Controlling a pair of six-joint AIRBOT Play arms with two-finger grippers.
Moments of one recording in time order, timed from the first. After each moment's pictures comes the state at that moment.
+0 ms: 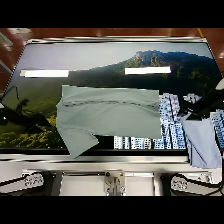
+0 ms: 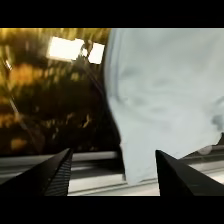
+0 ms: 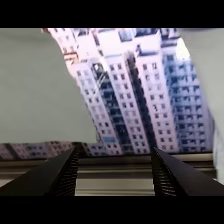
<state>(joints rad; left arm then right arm) 0.48 -1.34 0.86 1.07 -1.40 -1.28 -0.36 -1.42 1.23 -1.34 1.51 1.43</state>
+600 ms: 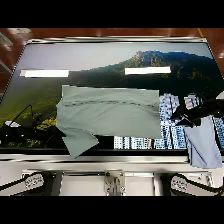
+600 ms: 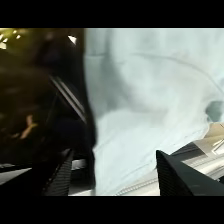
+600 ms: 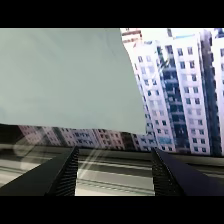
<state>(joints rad) 0.43 -1.29 0.53 0.85 -1.18 -1.17 -0.41 -1.37 1.08 -1.13 1.48 1.39</state>
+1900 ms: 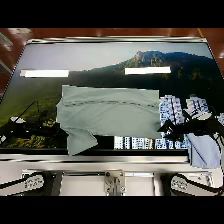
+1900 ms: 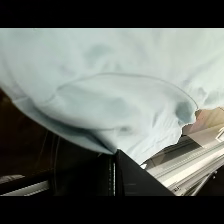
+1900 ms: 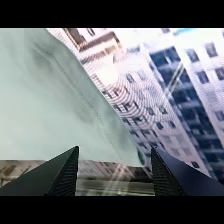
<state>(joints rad) 0.34 -1.33 0.58 0.76 -1.20 -1.11 -0.39 -1.37 0.69 -0.99 1.16 1.43</state>
